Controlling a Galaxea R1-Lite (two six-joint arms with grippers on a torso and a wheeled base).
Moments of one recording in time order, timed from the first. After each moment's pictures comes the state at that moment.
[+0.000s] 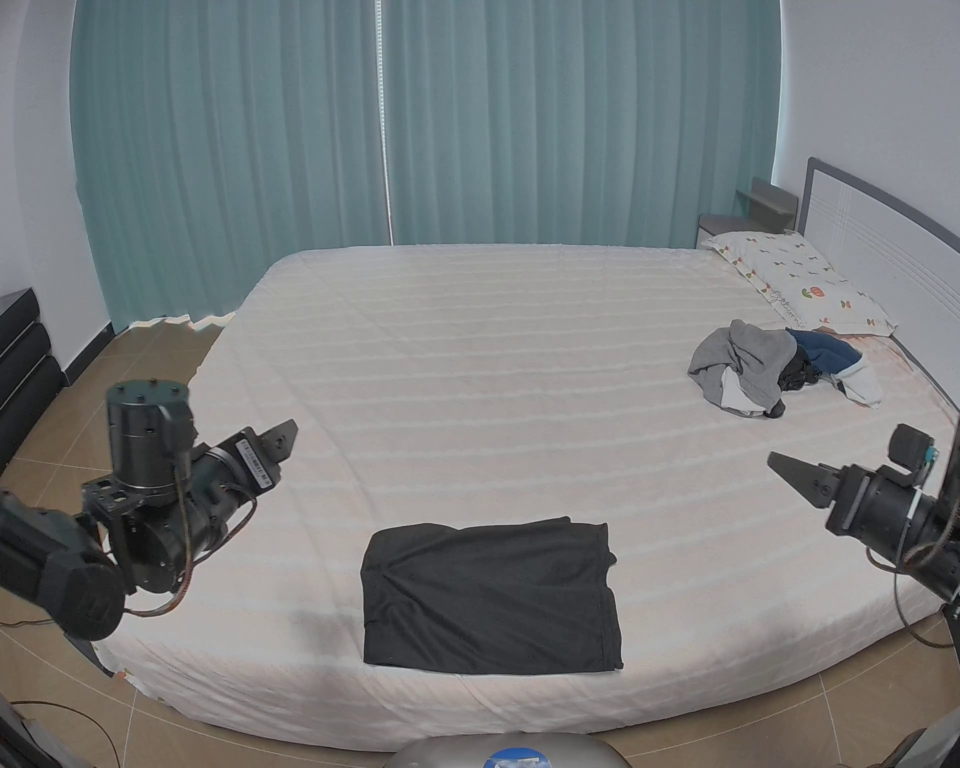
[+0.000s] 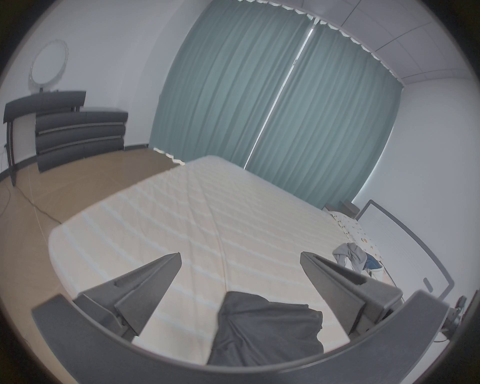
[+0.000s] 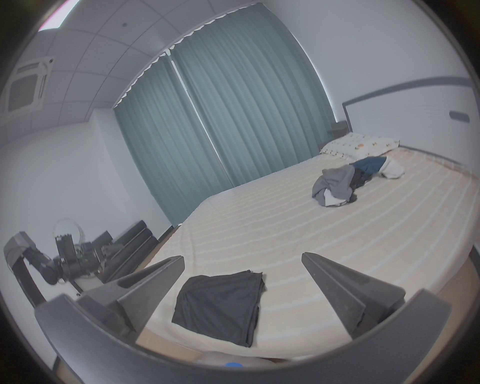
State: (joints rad) left arm -0.38 1.65 -0.56 -0.74 0.39 -0.60; right arm 0.26 1.36 -0.30 -0.87 0.05 0.40
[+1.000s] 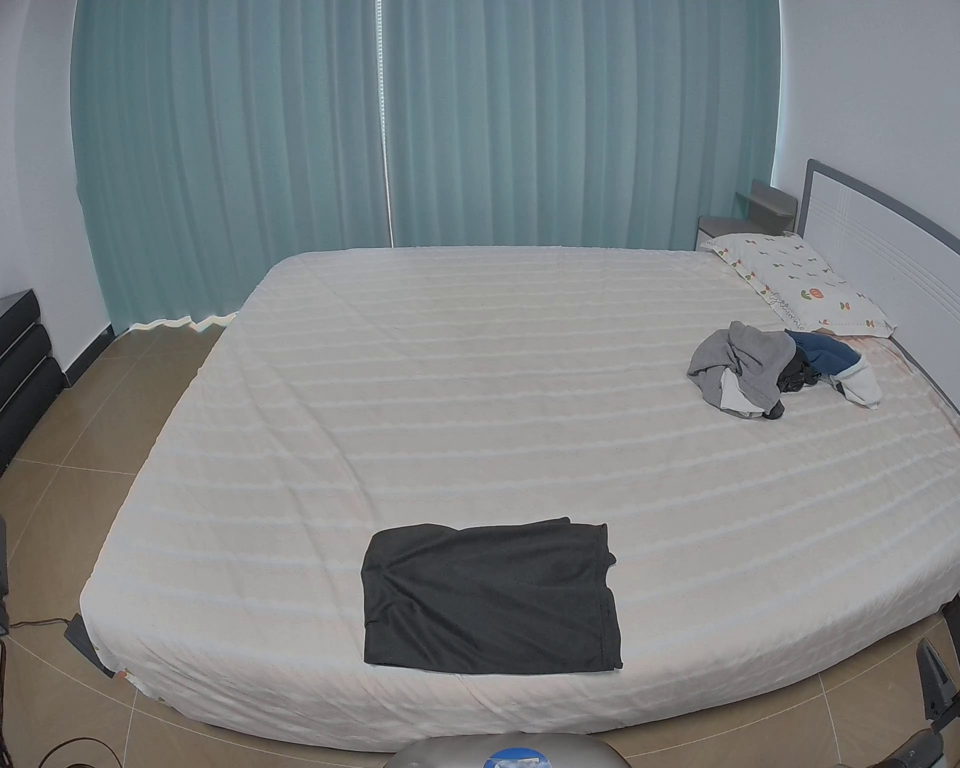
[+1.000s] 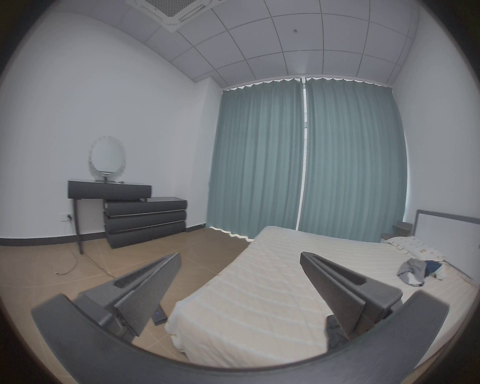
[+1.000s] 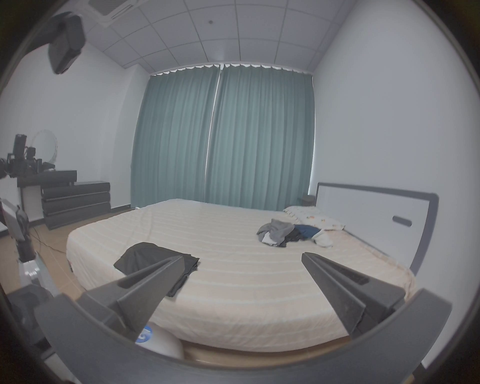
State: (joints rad) left arm -0.19 0.45 -0.25 -0.24 0.69 -0.13; right arm 0.04 0.11 -0.25 0.16 0.01 -0.12
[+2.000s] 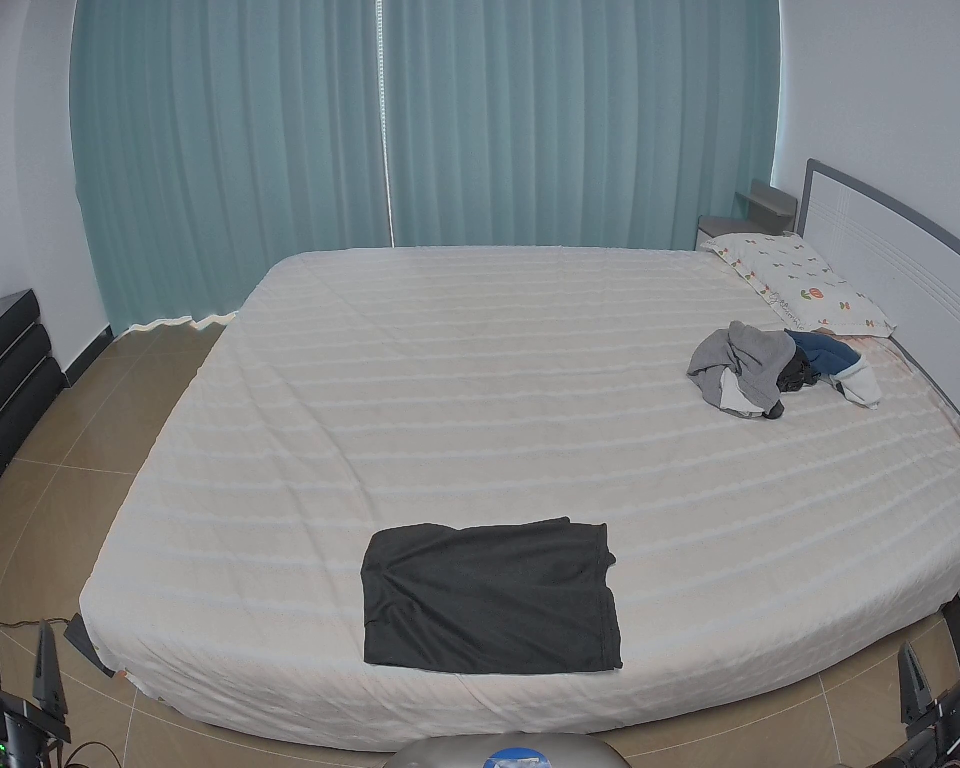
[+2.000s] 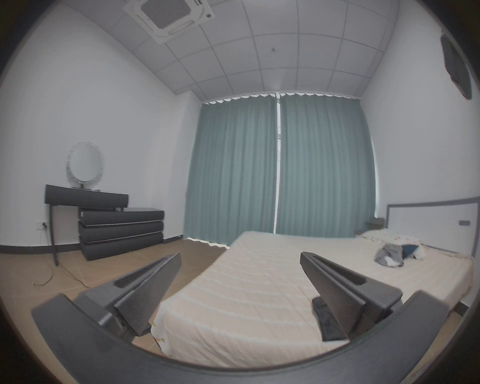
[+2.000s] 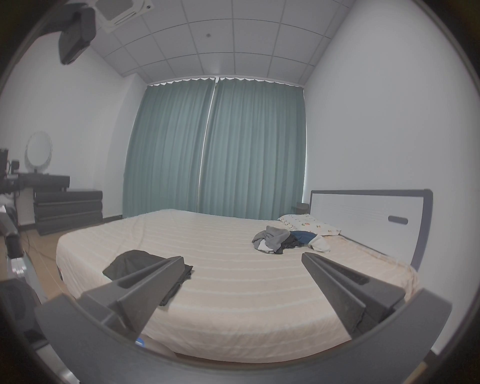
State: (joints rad) left arm 0.00 0.01 -0.02 -0.13 0.30 -0.06; right arm 0.00 0.01 -0.02 -0.08 0.00 -0.13
